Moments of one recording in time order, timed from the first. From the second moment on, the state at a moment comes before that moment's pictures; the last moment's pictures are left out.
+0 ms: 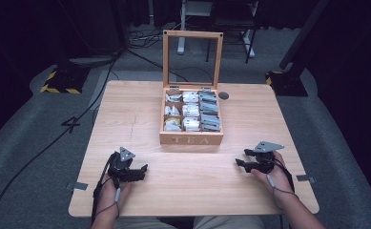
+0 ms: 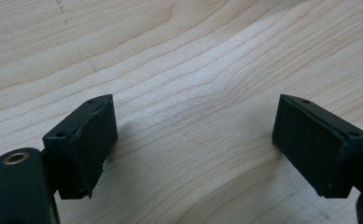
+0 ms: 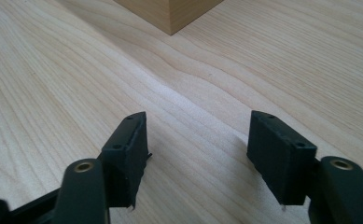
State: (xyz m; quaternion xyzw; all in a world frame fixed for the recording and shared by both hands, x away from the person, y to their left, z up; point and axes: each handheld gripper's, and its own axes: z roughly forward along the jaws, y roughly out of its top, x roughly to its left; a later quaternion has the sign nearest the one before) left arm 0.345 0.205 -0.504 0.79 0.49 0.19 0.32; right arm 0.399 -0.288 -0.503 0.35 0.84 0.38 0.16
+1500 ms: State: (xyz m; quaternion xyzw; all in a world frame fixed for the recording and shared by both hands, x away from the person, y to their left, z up) left arm 0.344 0.206 -0.504 0.79 0.49 0.19 0.32; right arm 0.442 -0.243 -0.392 0.27 0.86 0.42 0.09
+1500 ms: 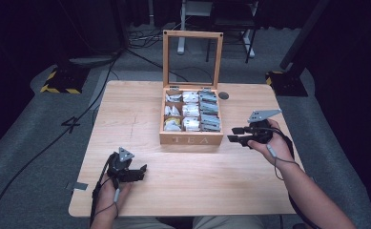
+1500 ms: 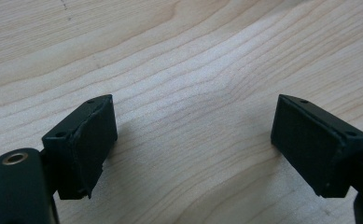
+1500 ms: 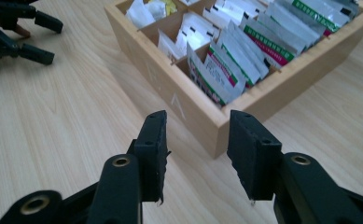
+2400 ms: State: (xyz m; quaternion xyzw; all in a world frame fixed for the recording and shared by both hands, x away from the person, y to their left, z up) left arm 0.348 0.206 -0.504 0.79 0.49 0.19 0.32; right arm 0.493 -0.165 -0.379 0.28 0.88 0.36 0.09
